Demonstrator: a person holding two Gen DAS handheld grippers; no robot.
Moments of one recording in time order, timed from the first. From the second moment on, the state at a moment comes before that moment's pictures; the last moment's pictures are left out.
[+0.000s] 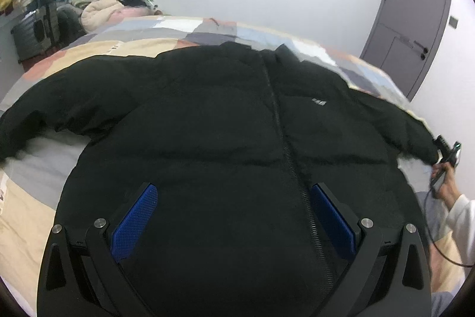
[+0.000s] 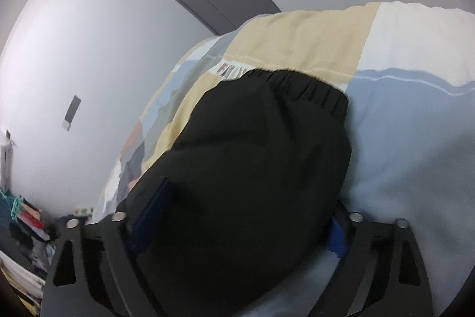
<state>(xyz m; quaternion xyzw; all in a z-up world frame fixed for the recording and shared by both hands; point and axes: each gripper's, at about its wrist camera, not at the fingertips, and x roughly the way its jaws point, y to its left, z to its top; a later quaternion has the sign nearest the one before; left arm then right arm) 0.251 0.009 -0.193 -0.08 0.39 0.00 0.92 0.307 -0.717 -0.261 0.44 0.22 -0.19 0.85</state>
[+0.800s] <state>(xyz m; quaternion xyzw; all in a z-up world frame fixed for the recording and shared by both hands) 0.208 0.022 -0.154 -0.07 0.32 0.00 0.94 0.254 -0.668 -0.069 0.29 0.18 -0.17 0.92</state>
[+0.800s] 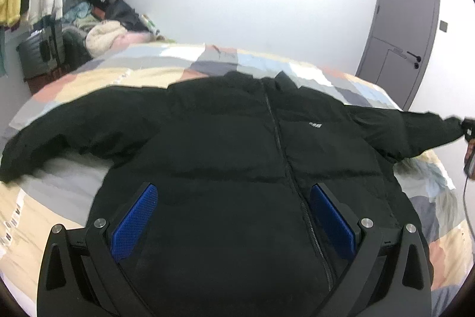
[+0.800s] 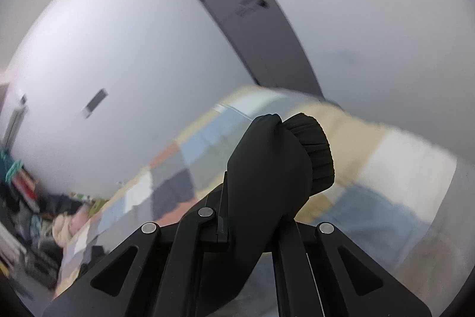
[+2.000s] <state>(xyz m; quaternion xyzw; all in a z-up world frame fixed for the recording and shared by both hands) 0.153 0.083 -0.126 -0.05 0.25 0.00 0.97 0.322 -0.180 0.085 0.01 0.19 0.14 0.97</state>
